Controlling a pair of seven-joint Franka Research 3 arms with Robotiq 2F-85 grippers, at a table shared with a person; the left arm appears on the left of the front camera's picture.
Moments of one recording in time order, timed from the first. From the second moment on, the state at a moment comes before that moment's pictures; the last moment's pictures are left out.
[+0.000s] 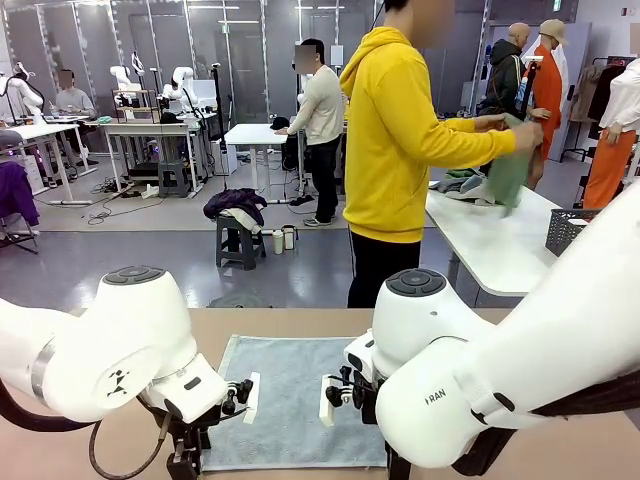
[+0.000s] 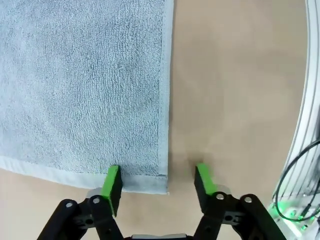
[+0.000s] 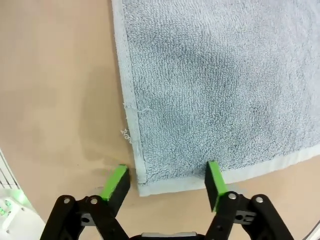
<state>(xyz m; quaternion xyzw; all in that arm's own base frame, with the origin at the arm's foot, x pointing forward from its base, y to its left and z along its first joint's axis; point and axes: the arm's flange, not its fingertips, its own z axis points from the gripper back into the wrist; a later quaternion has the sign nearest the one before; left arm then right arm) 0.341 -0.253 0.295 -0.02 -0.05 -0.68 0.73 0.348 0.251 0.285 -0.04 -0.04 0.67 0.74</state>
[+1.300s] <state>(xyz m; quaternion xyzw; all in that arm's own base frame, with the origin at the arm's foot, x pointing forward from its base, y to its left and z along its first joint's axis) 0.343 -0.253 0.334 -0.01 -0.07 -0.68 0.73 0.354 0.244 0.312 -0.03 -0.05 0.64 0.77</state>
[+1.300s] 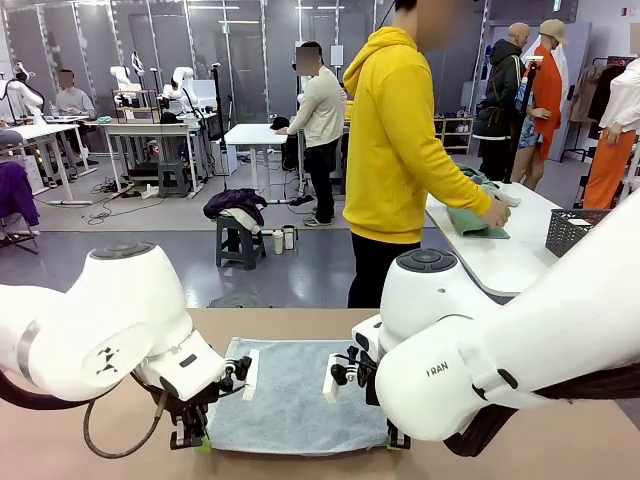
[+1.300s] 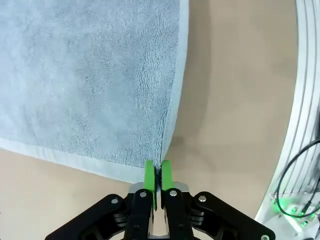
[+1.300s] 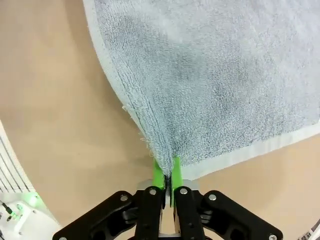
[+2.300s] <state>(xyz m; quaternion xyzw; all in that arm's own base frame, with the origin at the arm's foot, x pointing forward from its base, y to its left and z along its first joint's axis) 0.327 -0.216 0.424 -0.04 -0.10 -0.65 0.75 0.333 0.247 0.424 -0.01 -0.13 0.63 0.77</state>
